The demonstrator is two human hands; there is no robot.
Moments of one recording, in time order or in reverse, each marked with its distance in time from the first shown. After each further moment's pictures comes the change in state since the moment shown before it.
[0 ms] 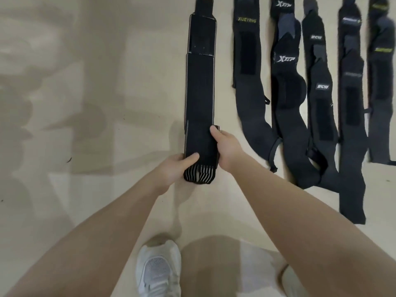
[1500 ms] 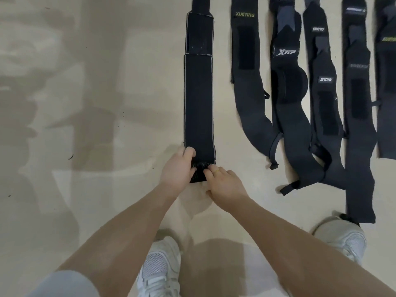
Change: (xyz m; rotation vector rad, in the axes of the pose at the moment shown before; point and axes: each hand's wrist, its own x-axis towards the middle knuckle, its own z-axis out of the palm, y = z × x) left_hand 0.014 -0.031 0.021 1.057 0.403 0.429; right_hand -0.035 0.083 -0.054 -1.928 -0.133 -0.690
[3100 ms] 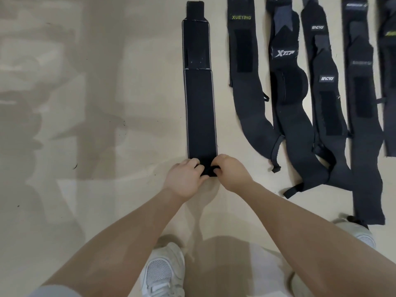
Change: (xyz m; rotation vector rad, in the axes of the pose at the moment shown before) left_hand 0.001 0.012 -0.004 0.329 -0.198 0.147; right_hand 0.033 0.031 -0.023 0.430 -0.029 0.164
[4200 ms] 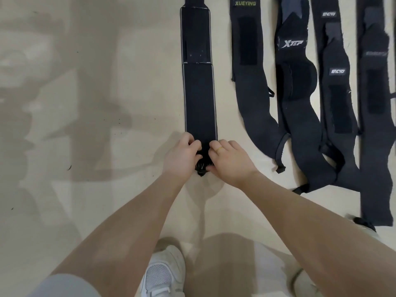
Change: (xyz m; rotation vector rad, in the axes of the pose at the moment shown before) left_hand 0.034 -0.012 -0.020 -0.207 0.262 -0.121; right_hand 0.019 0.005 -0.011 -0.647 0.195 -0.324
